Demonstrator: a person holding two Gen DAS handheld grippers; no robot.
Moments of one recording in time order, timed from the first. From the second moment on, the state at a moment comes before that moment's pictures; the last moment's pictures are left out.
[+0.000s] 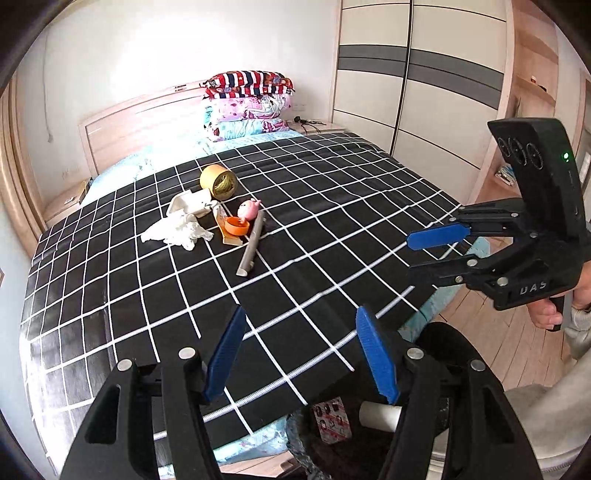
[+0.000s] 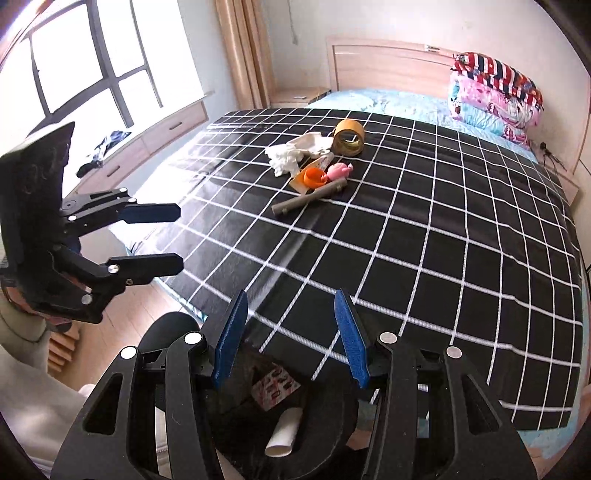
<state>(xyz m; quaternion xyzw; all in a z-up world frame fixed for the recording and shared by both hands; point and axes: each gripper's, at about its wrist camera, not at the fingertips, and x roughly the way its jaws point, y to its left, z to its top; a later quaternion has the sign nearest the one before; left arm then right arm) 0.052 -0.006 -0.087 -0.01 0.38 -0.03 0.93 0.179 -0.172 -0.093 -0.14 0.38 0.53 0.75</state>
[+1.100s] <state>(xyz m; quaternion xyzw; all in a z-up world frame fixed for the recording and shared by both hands) 0.148 0.042 -0.137 -0.03 0.43 -0.03 0.90 0.285 -0.107 -0.106 -0.07 0.41 0.51 0.75</state>
